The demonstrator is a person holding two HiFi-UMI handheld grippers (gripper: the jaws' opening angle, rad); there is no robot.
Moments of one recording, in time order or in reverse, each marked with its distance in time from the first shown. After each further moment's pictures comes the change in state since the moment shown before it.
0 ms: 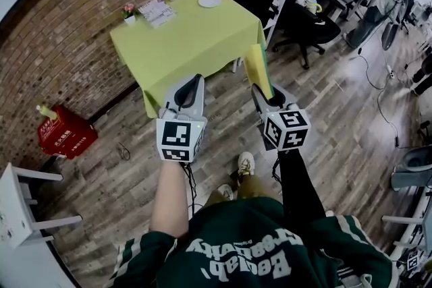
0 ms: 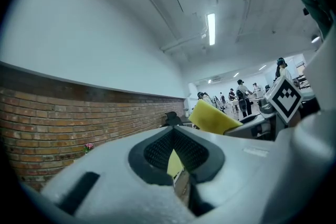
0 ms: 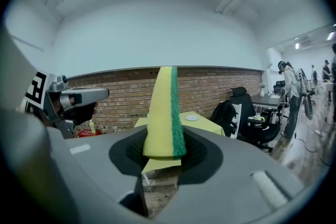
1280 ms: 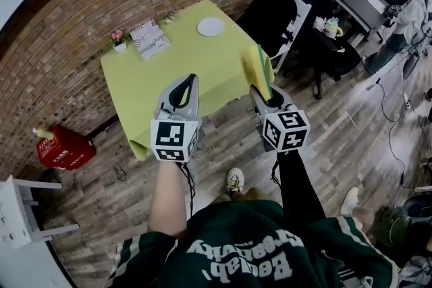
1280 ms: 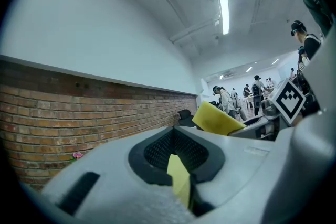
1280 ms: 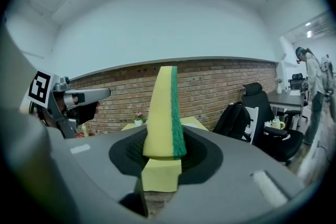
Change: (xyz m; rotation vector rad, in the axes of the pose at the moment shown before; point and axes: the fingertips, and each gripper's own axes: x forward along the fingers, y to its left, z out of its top) left arm 0.276 0.094 -0.007 -0.003 0.026 0.113; right arm 0.236 -0.178 0.063 0.012 0.009 0.120
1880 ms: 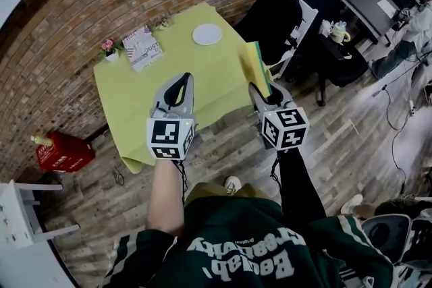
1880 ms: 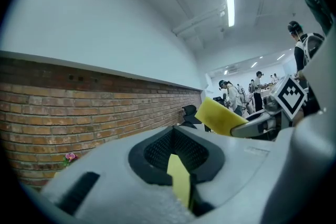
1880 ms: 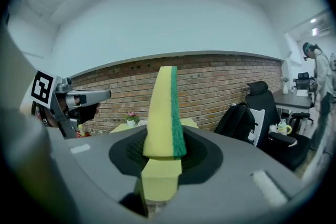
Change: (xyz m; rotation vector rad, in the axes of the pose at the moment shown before) left arm 0.109 0.029 -0.021 -0.005 0.043 0.042; right arm 0.085 -0.079 0.016 -0.013 0.015 0.034
